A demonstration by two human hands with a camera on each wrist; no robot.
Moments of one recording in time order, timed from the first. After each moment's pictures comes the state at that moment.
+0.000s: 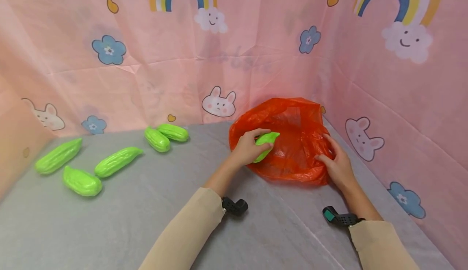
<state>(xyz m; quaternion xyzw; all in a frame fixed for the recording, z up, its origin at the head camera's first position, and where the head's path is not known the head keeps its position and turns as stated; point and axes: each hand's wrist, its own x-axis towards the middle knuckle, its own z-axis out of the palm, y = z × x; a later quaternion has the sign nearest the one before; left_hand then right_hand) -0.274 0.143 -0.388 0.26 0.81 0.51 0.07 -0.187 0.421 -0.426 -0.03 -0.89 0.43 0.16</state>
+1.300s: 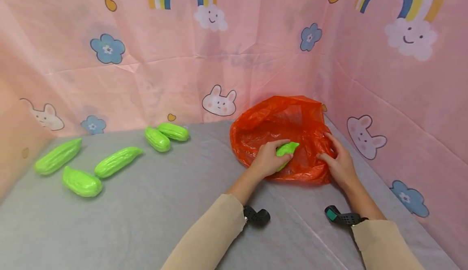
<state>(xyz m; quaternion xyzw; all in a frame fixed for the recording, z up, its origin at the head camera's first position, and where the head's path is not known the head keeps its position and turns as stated) -0.253 0.193 -0.415 0.27 0.83 0.49 0.08 -0.185 0.421 -0.425 -0.03 -0.89 0.44 0.15</state>
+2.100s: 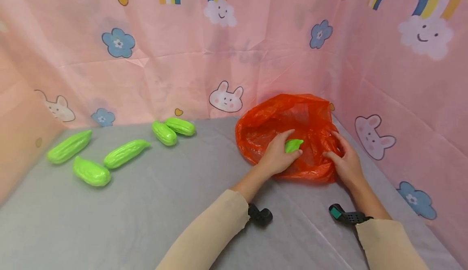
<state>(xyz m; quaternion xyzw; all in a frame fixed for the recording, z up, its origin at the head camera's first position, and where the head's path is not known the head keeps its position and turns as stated) -0.242 0.196 -0.399 0.24 0.86 0.45 0.05 -0.189 0.423 -0.431 -0.02 -0.89 0.43 0.18</state>
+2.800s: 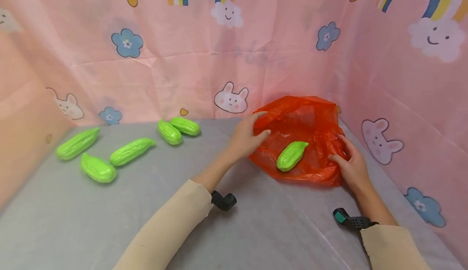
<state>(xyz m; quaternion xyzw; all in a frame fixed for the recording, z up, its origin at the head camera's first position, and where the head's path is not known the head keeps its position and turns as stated) -0.264 0.106 -0.347 0.26 0.86 0.43 -0.04 -0.190 0.423 -0.431 -0.03 -0.88 0.43 0.18</state>
